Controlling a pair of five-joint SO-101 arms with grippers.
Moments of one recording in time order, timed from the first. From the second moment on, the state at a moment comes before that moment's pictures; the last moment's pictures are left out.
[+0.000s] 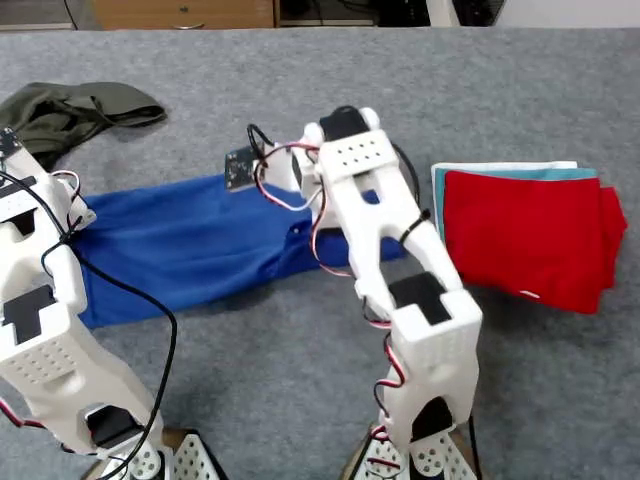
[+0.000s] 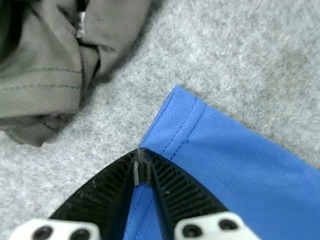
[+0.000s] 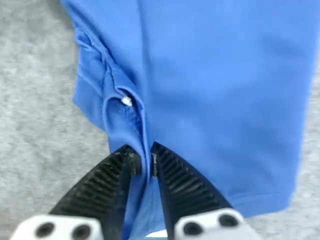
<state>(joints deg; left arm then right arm) -31.2 19.8 10.2 46.7 3.0 -23.0 25.4 -18.0 88.0 65.8</state>
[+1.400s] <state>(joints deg) -31.2 19.8 10.2 46.7 3.0 -23.1 42.3 -51.3 100.8 62.9</state>
